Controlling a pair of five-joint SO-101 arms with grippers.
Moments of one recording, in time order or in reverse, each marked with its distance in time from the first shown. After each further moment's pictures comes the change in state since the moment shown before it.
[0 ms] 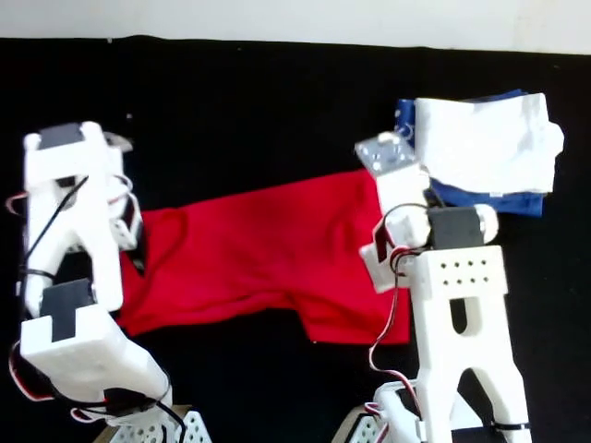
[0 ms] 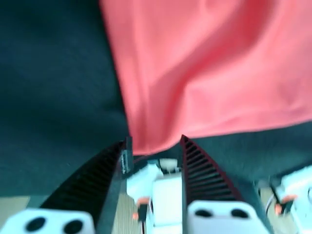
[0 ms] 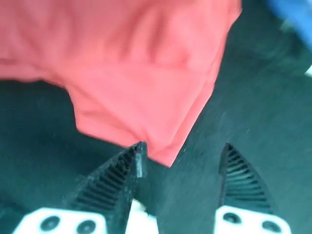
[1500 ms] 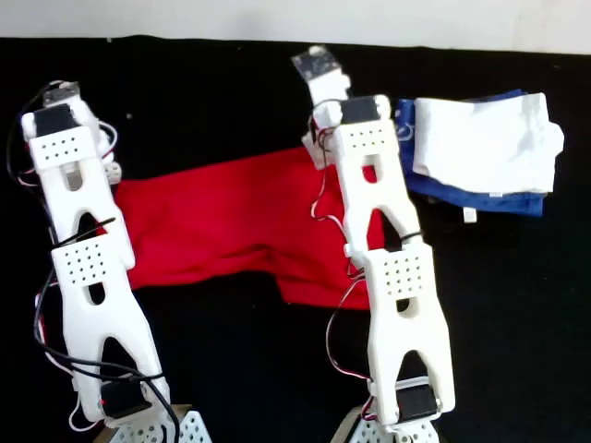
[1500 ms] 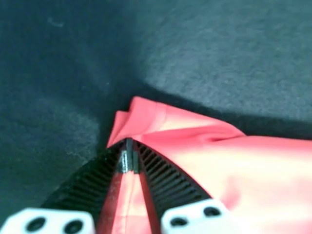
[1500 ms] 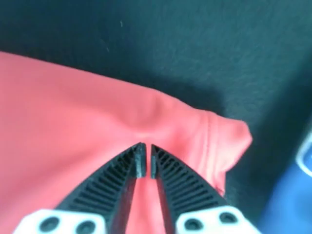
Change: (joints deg) left arm -2.7 60.7 -81.9 1.4 19.8; right arm -5.2 88.7 -88.8 -7.3 0.0
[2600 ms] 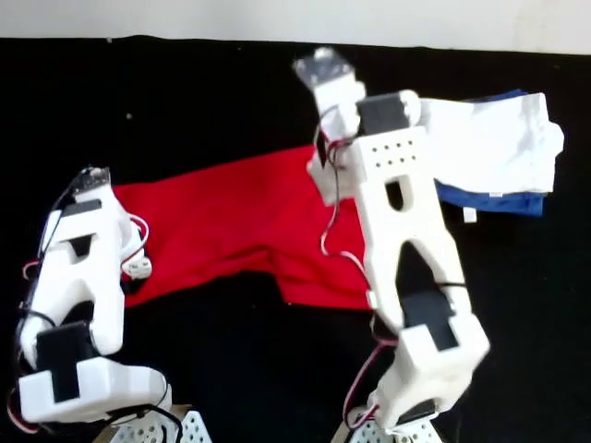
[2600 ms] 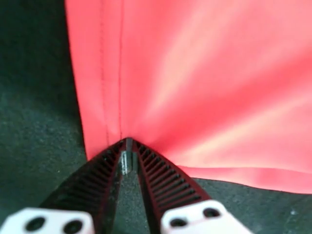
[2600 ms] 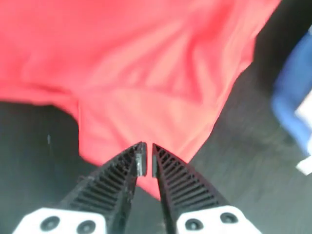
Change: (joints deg) left arm 3.1 -76.2 127.8 -45.5 0.4; right arm -4.2 -46.0 45.4 13.4 -3.6
